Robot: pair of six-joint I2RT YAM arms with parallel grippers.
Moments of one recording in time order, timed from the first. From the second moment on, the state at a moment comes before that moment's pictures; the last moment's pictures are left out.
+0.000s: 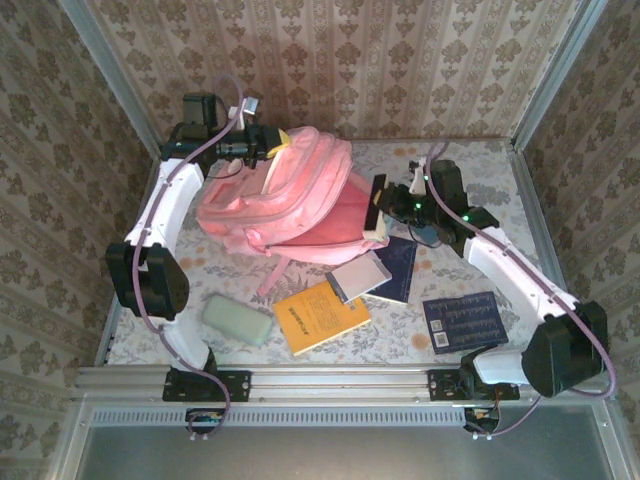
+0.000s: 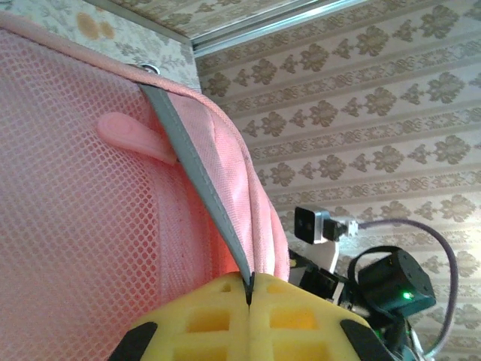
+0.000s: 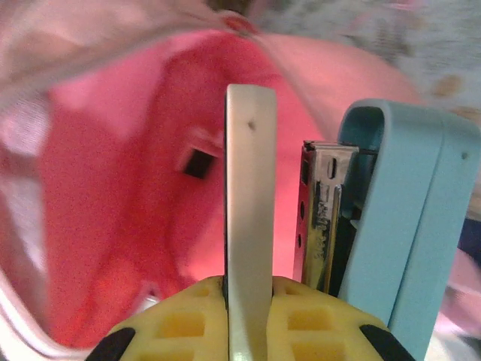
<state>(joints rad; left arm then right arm) -0.19 1.78 1.76 -0.49 1.08 -0.79 0.32 1.34 1.09 -0.26 -0.37 0.78</state>
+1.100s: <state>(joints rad) -0.14 1.76 1.65 -0.24 1.13 -0.99 0.60 2.20 1.57 0.41 -0.34 1.23</state>
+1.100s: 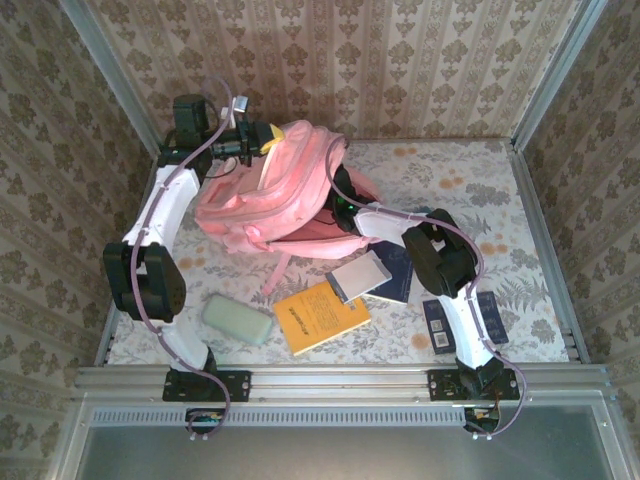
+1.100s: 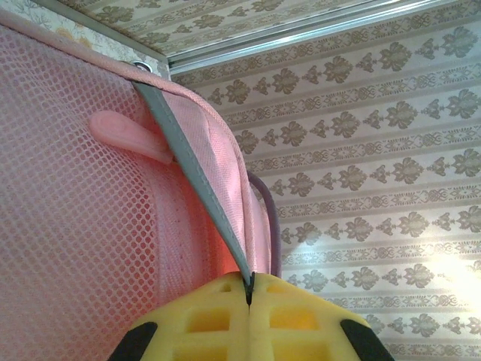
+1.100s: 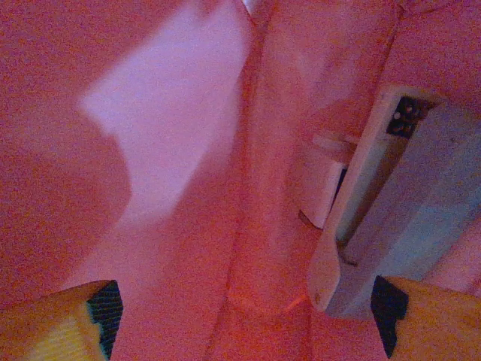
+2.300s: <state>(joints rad) -0.20 1.76 1.58 -0.35 1.01 -0.74 1.08 1.53 1.10 -0.23 -0.01 0.22</state>
